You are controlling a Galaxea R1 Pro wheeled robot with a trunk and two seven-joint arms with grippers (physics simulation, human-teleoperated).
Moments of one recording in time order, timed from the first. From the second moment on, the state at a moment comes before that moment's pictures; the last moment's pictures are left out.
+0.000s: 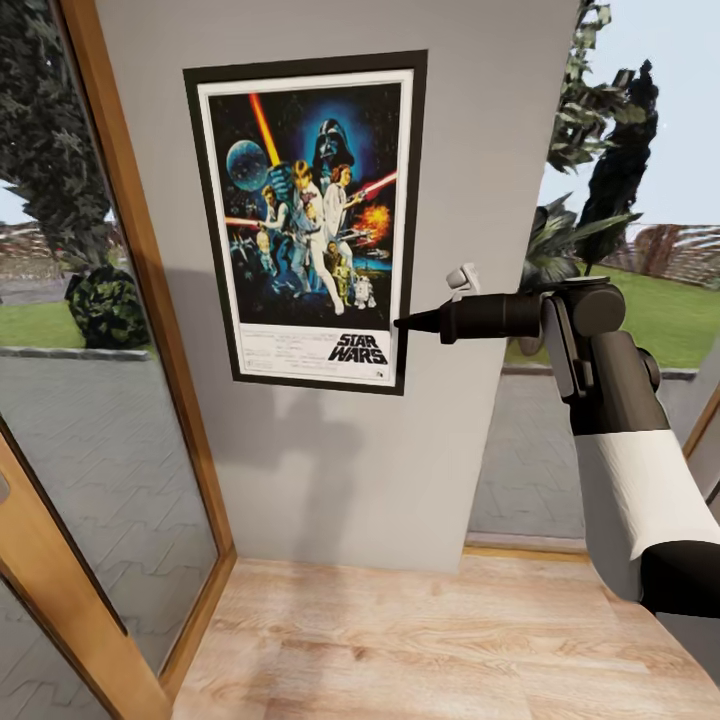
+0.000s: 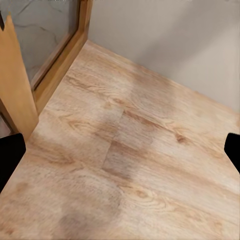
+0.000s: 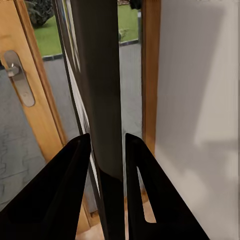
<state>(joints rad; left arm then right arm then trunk) -0.29 0.29 -0.70 -0.03 1.31 -0.49 -0.52 -1.21 -0.10 0.09 -1.29 0.04 0.99 1.20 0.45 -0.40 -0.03</state>
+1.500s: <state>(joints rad) -0.29 0.29 -0.69 -0.03 1.31 -0.49 -0.51 -1.21 -0.10 0.08 -1.30 0.03 0.99 1.20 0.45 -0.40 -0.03</state>
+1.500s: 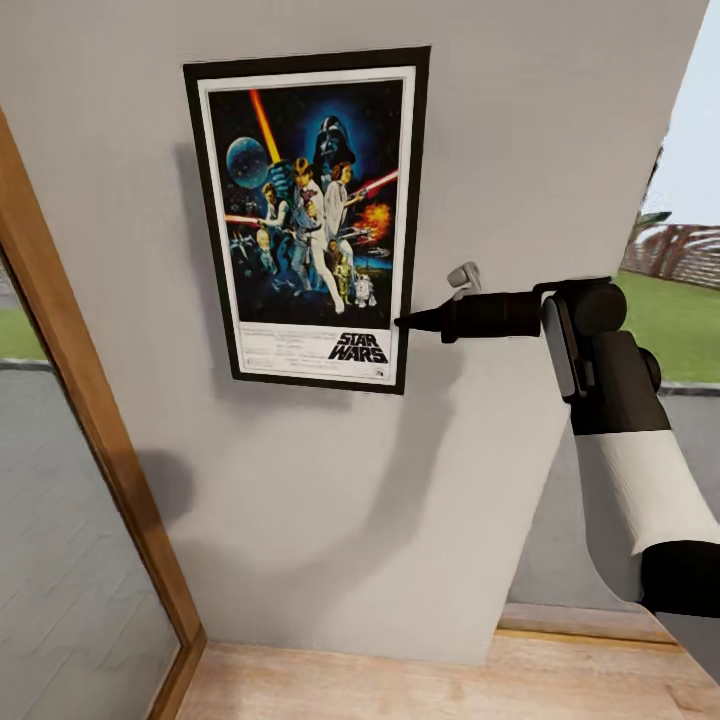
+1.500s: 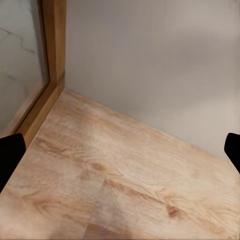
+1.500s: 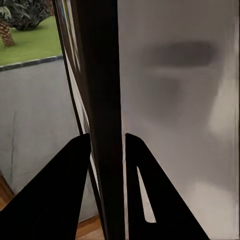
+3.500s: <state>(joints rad) -0.29 0.29 -0.69 -0.03 1.31 -0.49 -0.51 -1.21 -0.06 0.07 -1.24 0.10 0.90 1.27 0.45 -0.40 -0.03</state>
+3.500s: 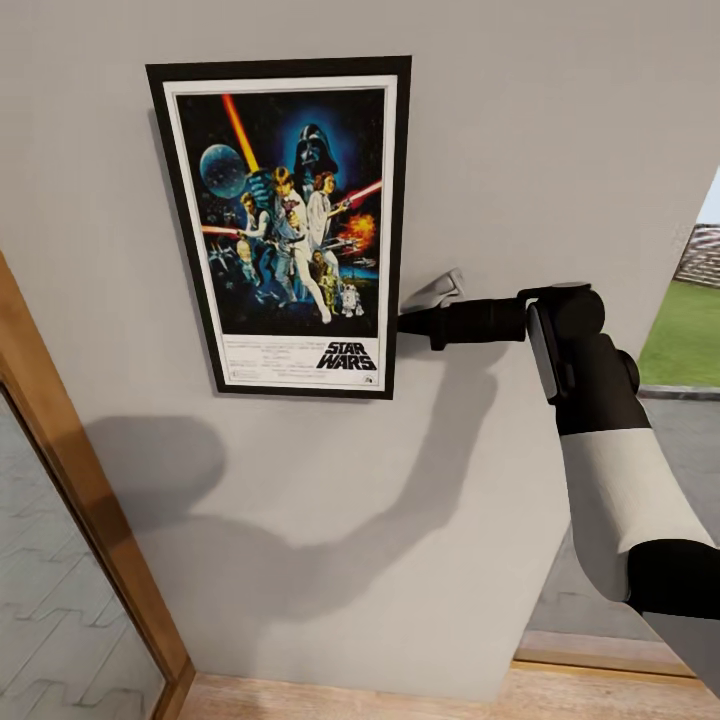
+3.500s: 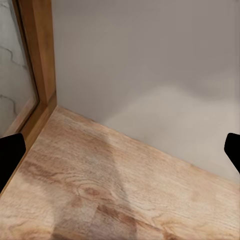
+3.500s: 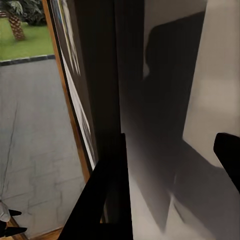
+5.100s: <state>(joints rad) -0.29 0.29 -0.69 -0.02 1.31 -0.49 -0.51 -0.93 -0.13 0.03 -1.39 -0.02 0.98 1.28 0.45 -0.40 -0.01</state>
